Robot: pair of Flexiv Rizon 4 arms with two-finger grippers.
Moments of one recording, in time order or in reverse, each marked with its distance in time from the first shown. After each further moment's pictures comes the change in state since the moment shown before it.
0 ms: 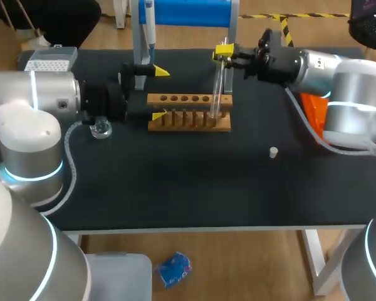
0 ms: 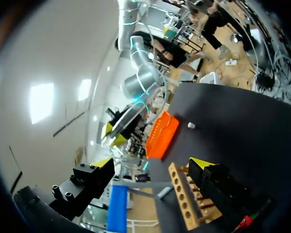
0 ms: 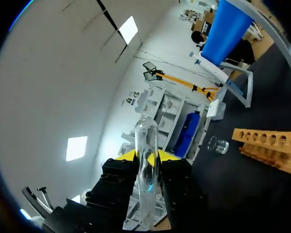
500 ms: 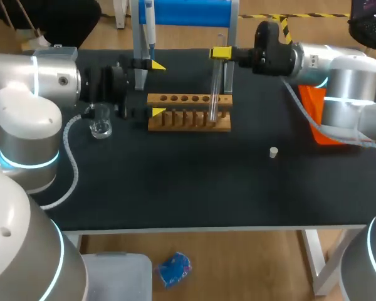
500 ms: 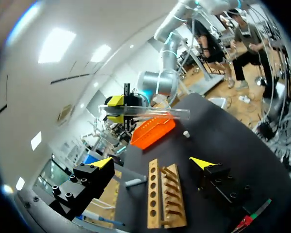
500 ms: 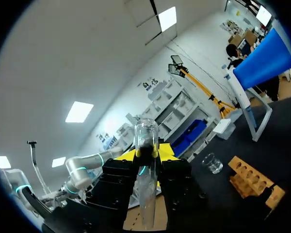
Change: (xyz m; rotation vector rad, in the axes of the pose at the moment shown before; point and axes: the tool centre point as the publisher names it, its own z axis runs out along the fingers) left arm 0.003 0.017 -0.004 -0.082 0.089 -0.461; right arm -0.003 -0.002 0.006 0.125 0.089 -0.356
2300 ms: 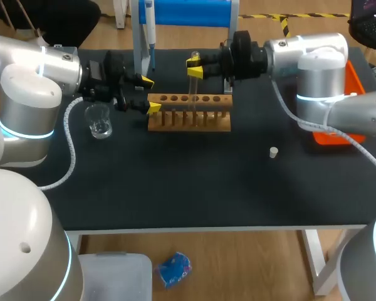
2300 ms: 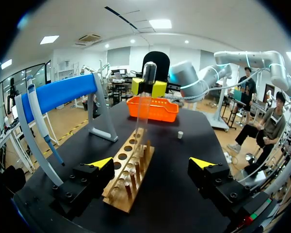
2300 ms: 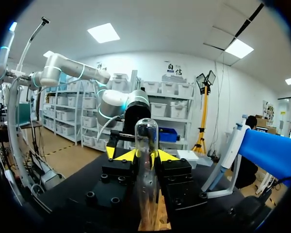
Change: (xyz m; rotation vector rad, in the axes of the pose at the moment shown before) left arm 0.014 0.080 0.013 -0.099 0.143 -0.835; right arm -0.094 -0.016 0.031 0.257 -0.084 -0.933
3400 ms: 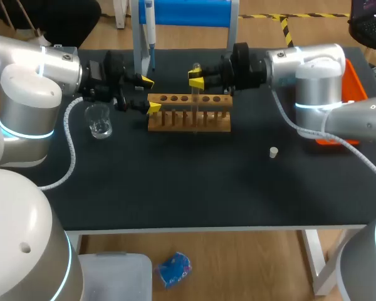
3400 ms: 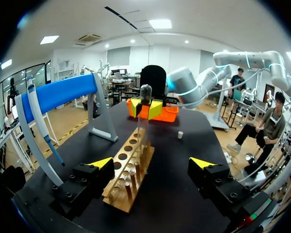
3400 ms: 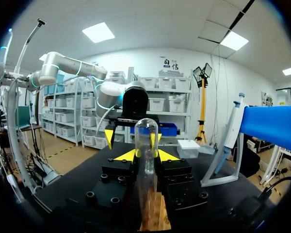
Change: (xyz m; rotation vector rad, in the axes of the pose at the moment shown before) left arm 0.000 0.000 0.000 0.000 0.000 0.000; right arm 0.000 -0.042 -0.005 0.023 -0.008 0.060
